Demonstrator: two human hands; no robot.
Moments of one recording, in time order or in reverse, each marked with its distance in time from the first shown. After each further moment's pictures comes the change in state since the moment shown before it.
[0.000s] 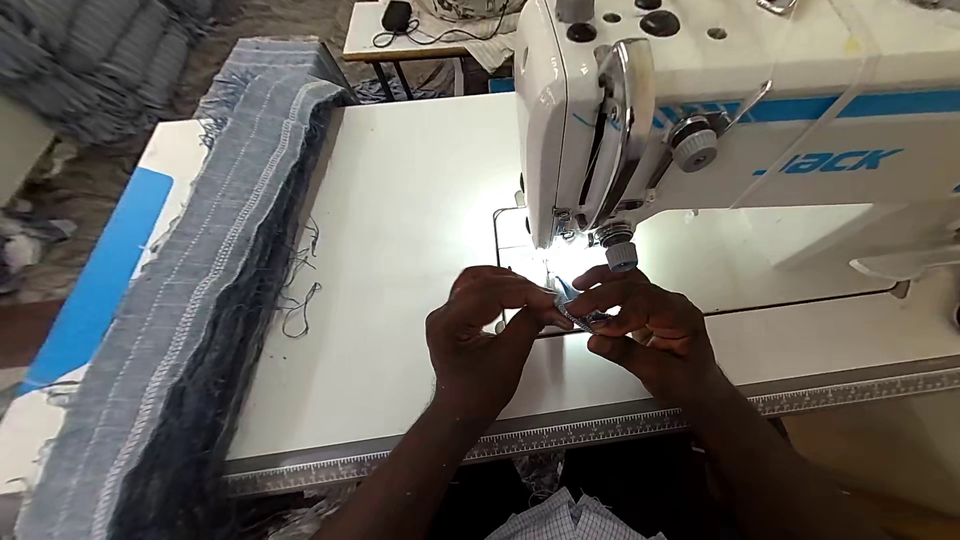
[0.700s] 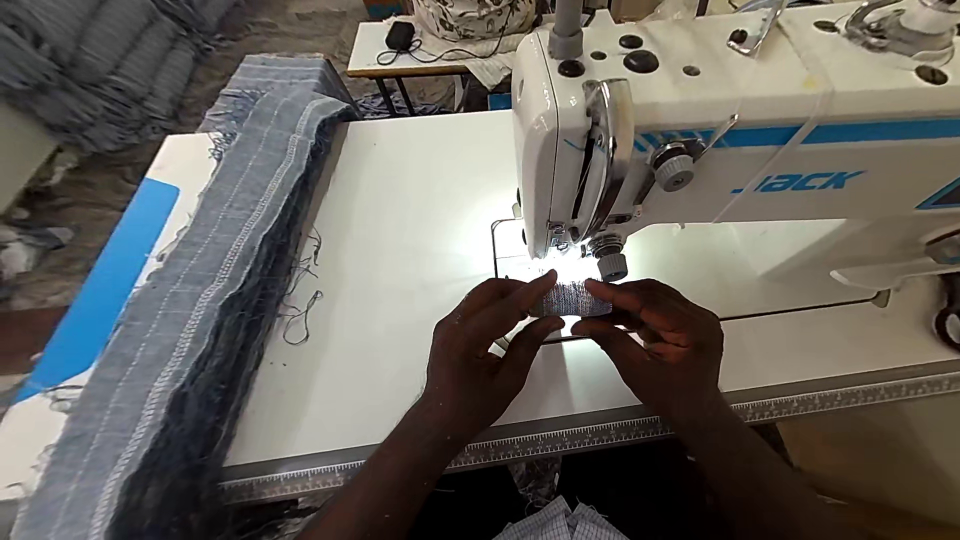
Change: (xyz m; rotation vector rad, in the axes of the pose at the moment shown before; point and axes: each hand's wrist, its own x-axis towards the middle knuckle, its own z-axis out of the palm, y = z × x) left_hand 0.007 0.017 -0.011 0.240 -0.236 0.052; right_hand -0.001 -0.018 0.011 -0.335 0.283 0.094
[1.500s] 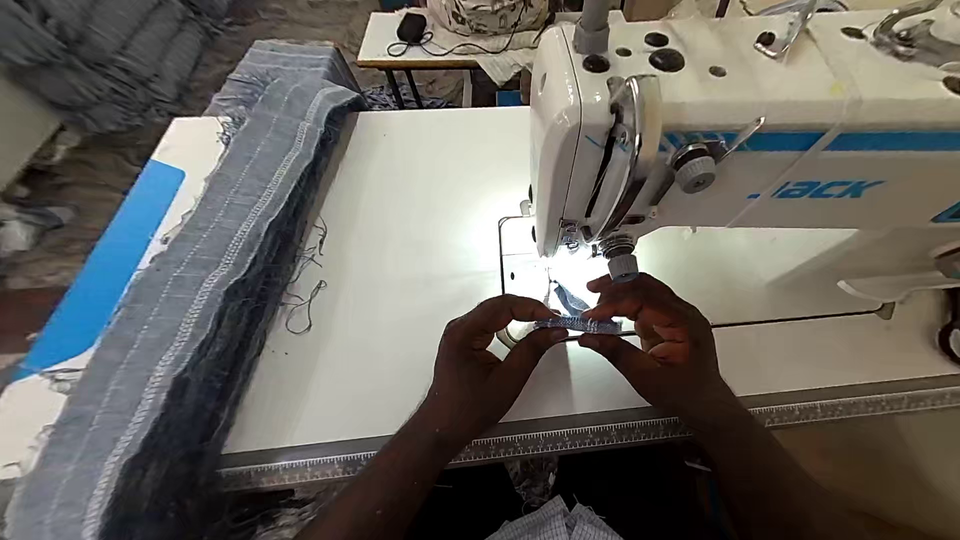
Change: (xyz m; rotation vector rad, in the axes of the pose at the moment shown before) left_hand -0.014 -0.002 0.002 -0.257 0.005 -0.193; right_hand 0.005 0.015 -0.007 0.152 -0.200 -0.011
